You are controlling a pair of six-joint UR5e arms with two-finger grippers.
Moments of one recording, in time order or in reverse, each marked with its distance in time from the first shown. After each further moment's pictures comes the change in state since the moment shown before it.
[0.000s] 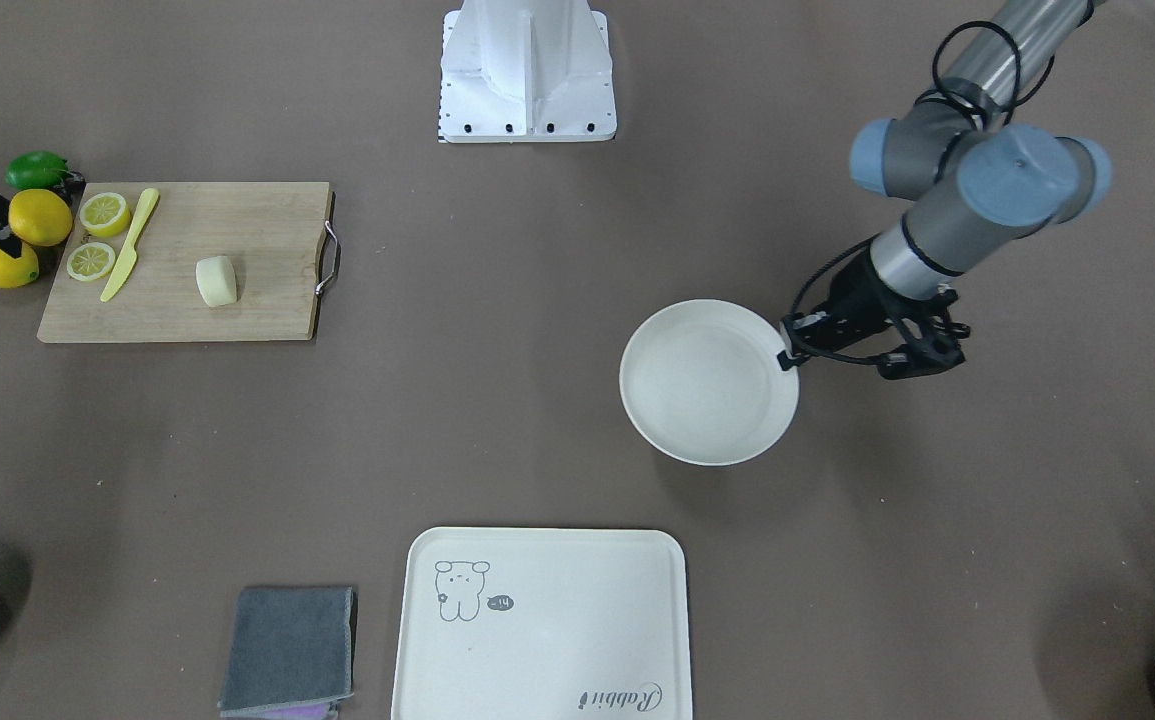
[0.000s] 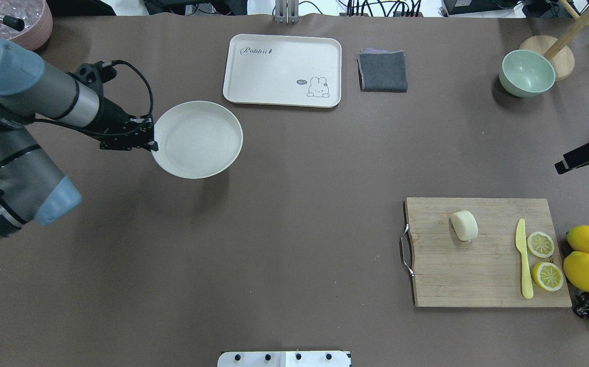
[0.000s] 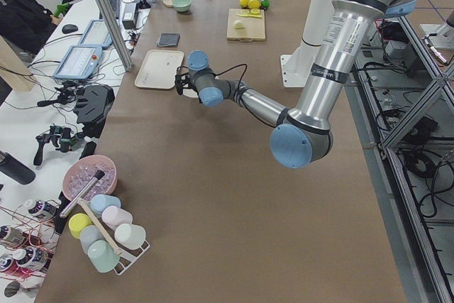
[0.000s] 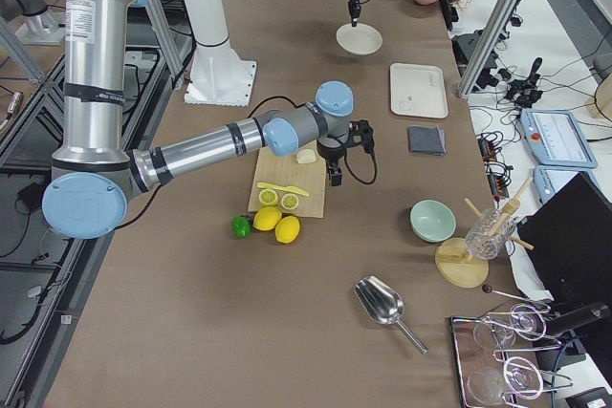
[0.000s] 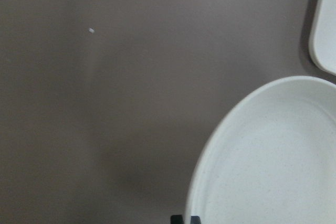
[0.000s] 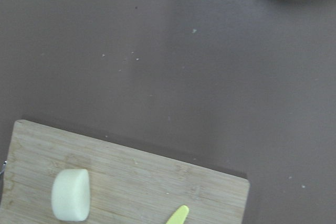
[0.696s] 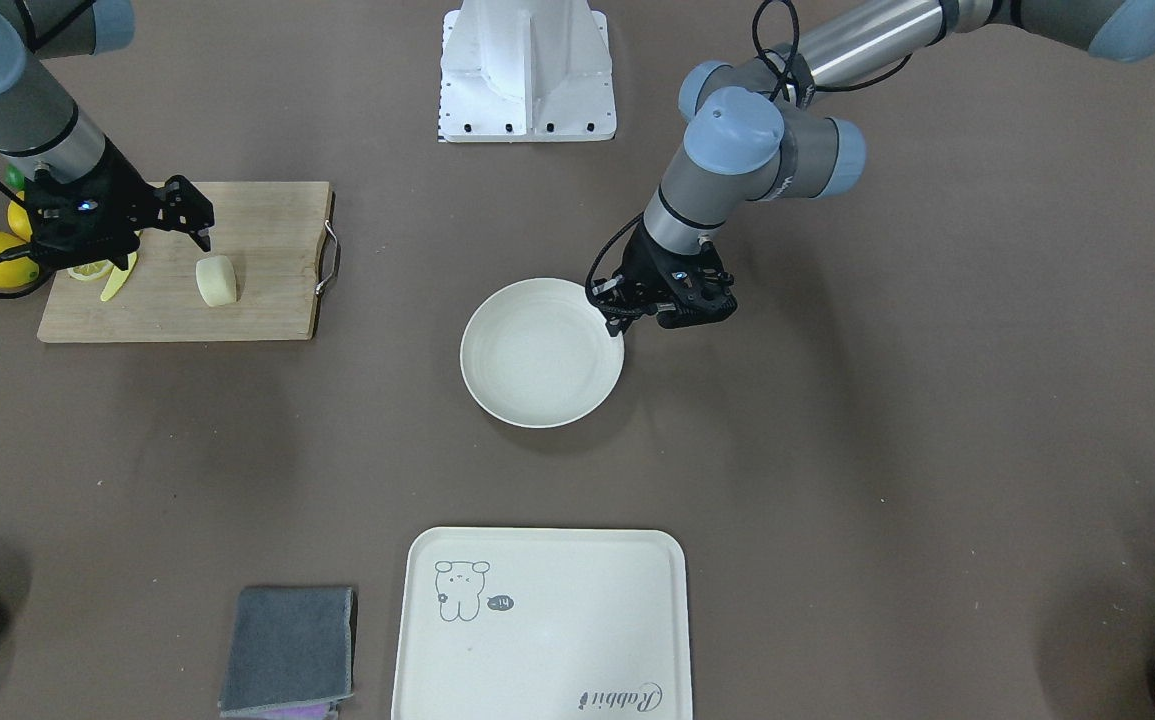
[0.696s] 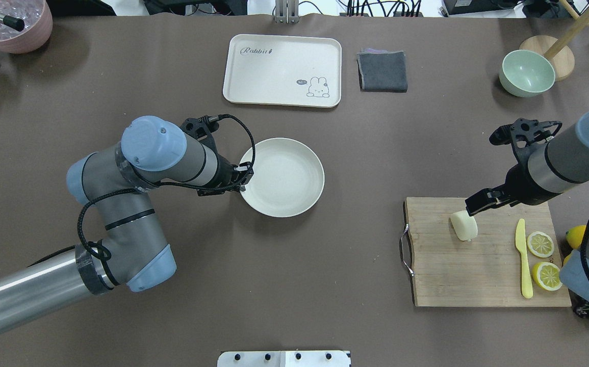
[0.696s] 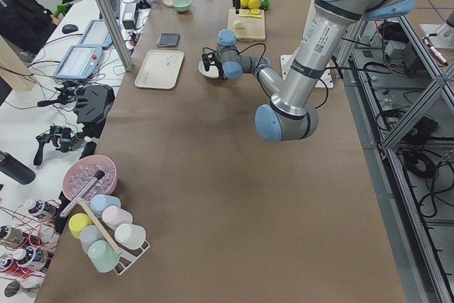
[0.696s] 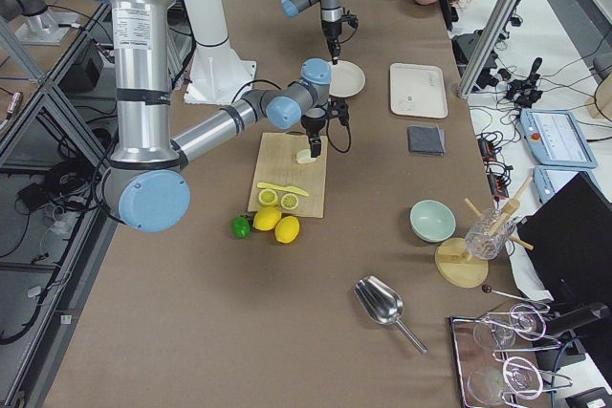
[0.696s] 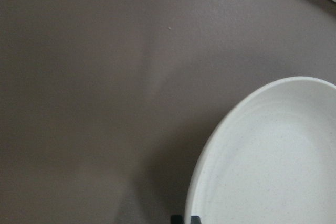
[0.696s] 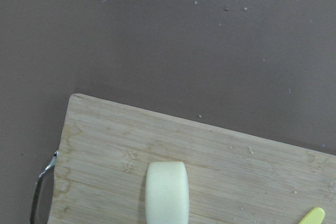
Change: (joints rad) left arm 0.263 -0.170 0.033 0.085 0.276 -0.179; right arm -0.343 0.084 0.011 0.007 -0.203 0.276
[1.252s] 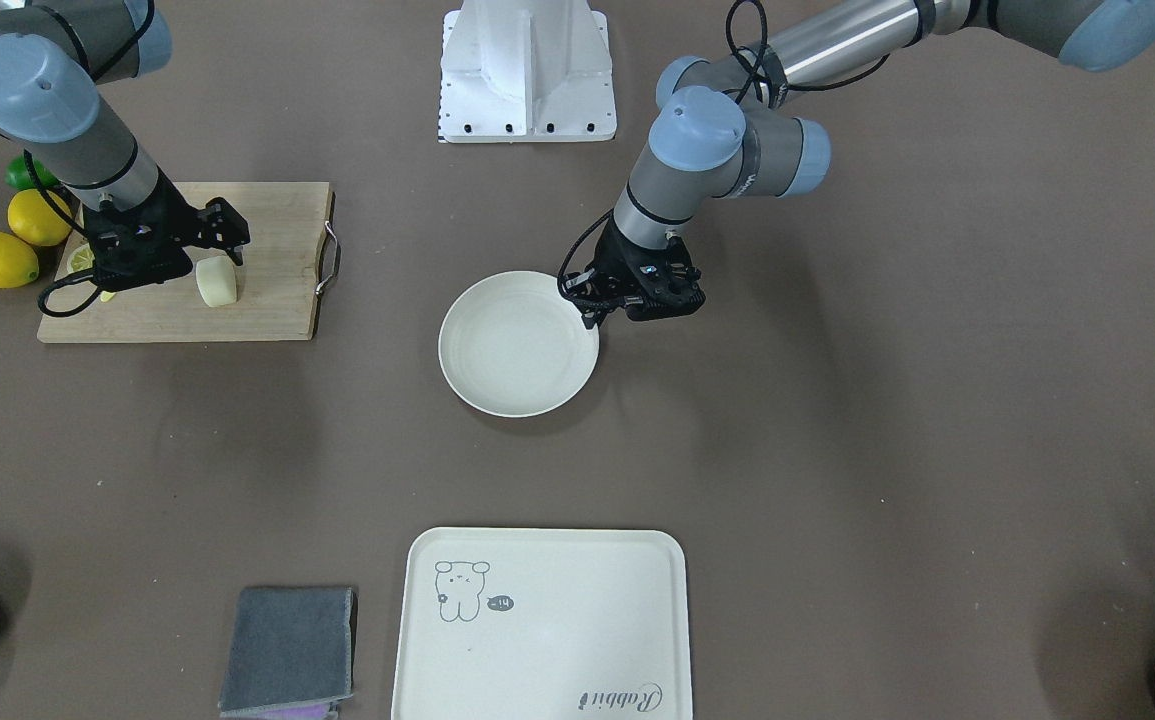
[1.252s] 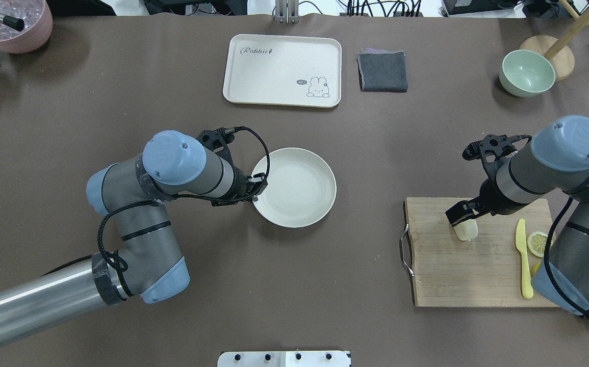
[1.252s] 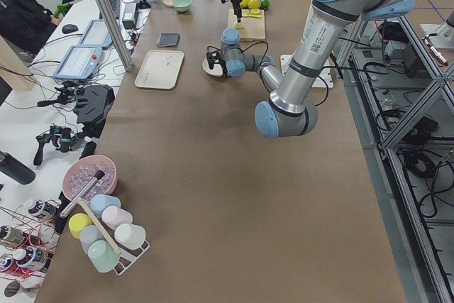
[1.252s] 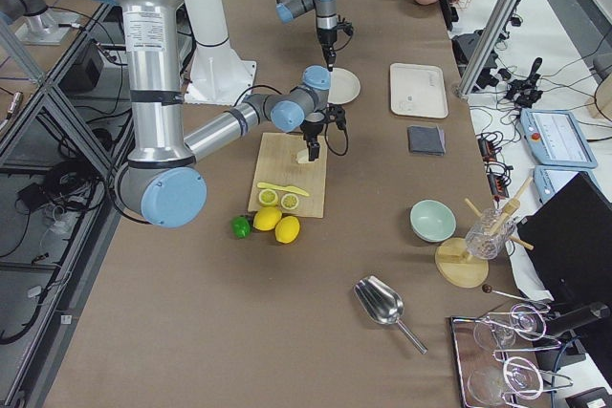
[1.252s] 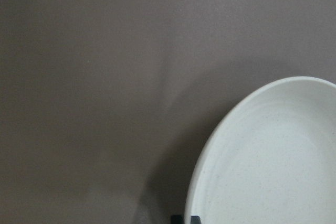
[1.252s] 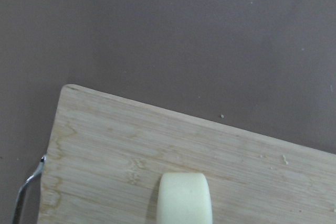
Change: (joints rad) left arm 0.036 -0.022 0.019 -0.004 0.018 -0.011; right arm -0.064 0.053 -0.086 0.003 -0.039 0.005
